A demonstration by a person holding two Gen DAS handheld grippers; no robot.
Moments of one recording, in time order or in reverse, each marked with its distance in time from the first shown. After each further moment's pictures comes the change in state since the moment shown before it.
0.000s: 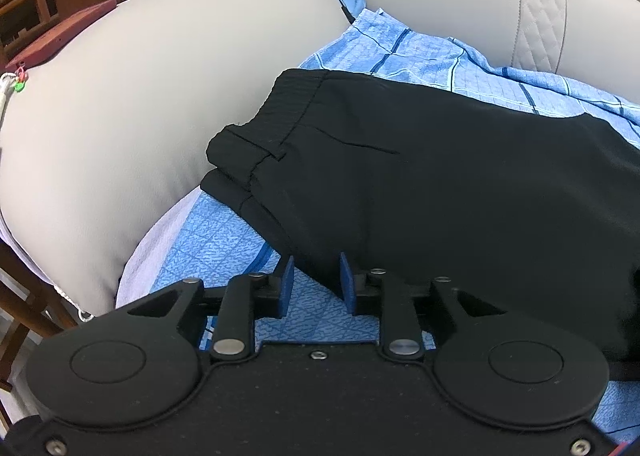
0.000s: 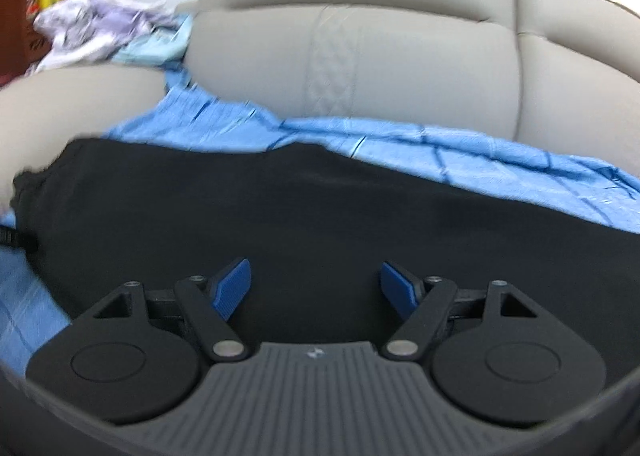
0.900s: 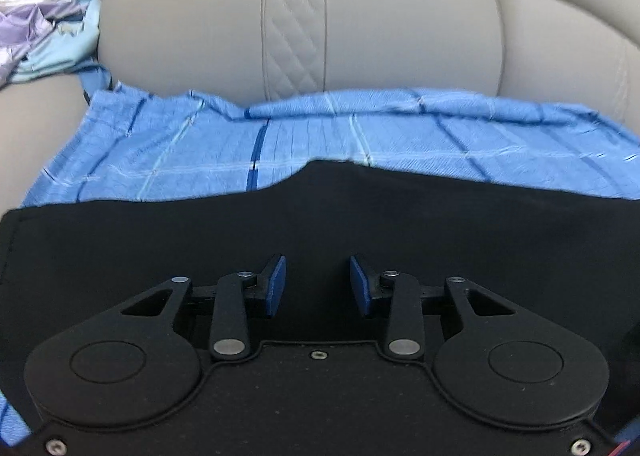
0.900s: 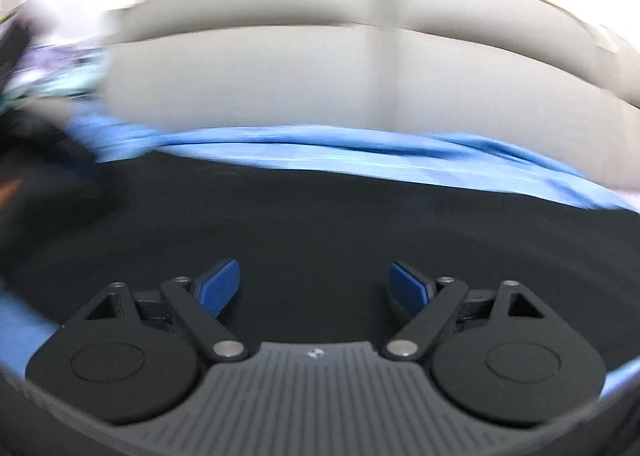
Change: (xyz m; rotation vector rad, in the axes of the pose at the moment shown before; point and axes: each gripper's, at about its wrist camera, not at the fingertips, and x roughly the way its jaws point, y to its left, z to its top) left arm 0.021 -0.191 0.046 0.285 -0.075 -0.369; right arm -0.066 -0.149 -0.045 0.151 -0.069 -0.251
